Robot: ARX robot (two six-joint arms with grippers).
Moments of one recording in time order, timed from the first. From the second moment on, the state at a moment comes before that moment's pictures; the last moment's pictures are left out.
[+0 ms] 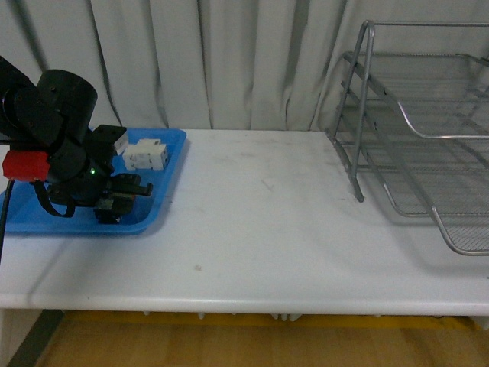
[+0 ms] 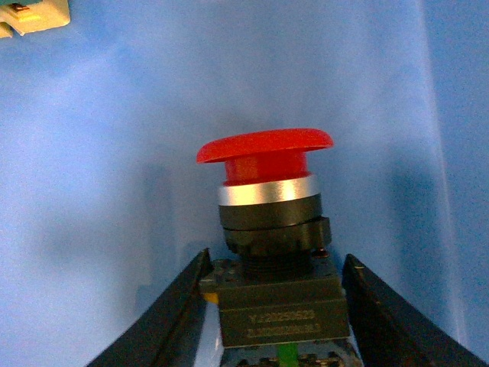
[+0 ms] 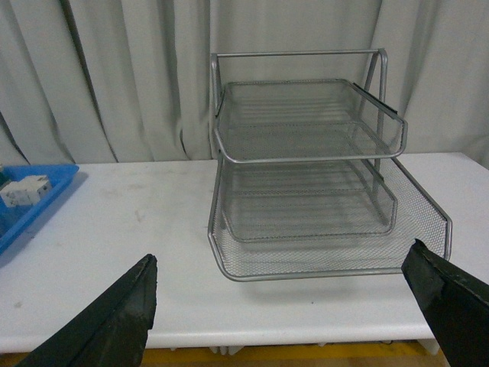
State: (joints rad) left arm -0.05 2.40 1.59 -0.18 -0.03 0.09; right arm 0.00 0.00 0.01 0.00 0.00 0.00
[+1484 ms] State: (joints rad) left arm -0.02 1.45 0.85 0.01 0.04 0.16; right arm 0.00 0.00 0.01 0.00 0.00 0.00
